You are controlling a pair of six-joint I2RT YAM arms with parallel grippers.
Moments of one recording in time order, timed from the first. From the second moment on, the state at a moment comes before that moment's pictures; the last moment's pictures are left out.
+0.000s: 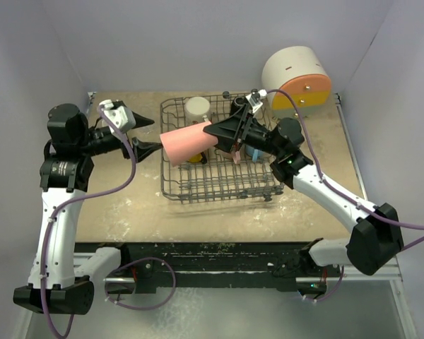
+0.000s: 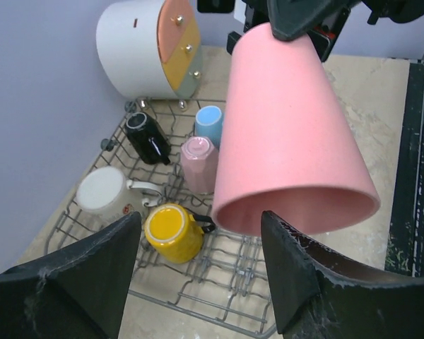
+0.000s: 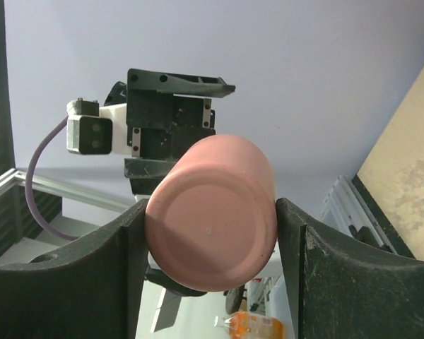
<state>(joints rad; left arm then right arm) -0.02 1.00 1.30 -0.53 1.07 0.41 0.56 1.33 1.00 0.57 -0.65 1.47</state>
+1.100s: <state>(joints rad) -0.03 1.19 1.43 -0.82 0.66 0.61 0.46 1.26 1.19 -0.03 -0.47 1.10</state>
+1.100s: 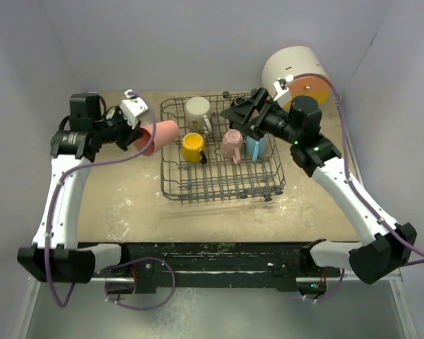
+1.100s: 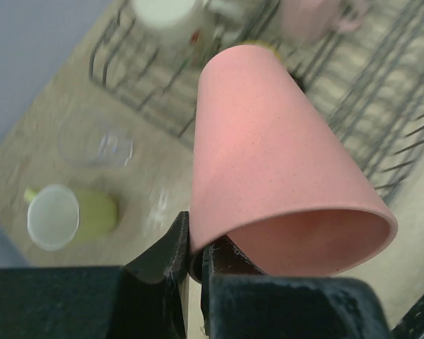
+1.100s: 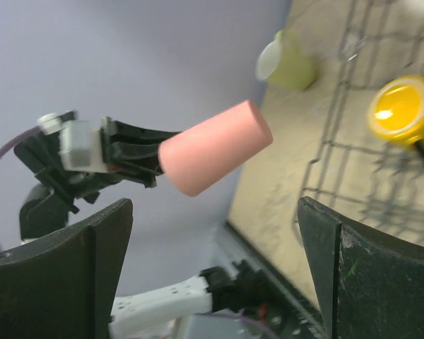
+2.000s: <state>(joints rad) 0.05 1.95 1.77 -1.14 0.04 0.83 0.42 1.24 1.34 -0.51 -0.31 0.63</state>
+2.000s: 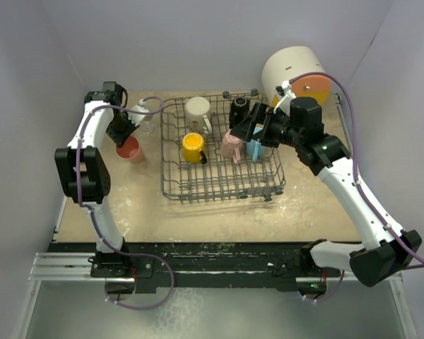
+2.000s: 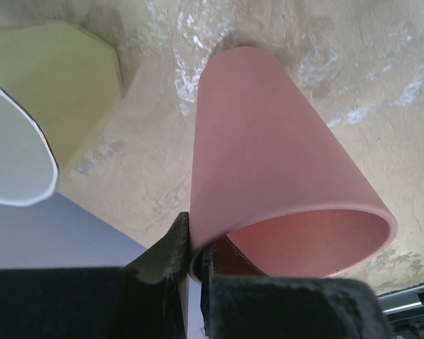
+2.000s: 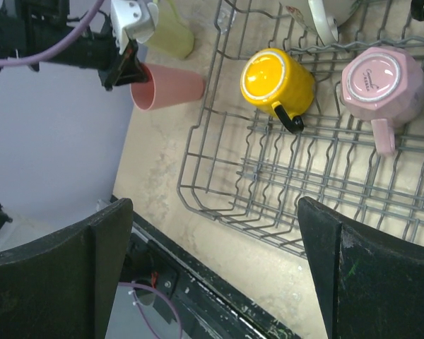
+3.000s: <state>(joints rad) -0.02 2.17 2.06 -1.19 0.03 0.83 0.42 1.19 1.26 -0.51 -0.33 0.62</state>
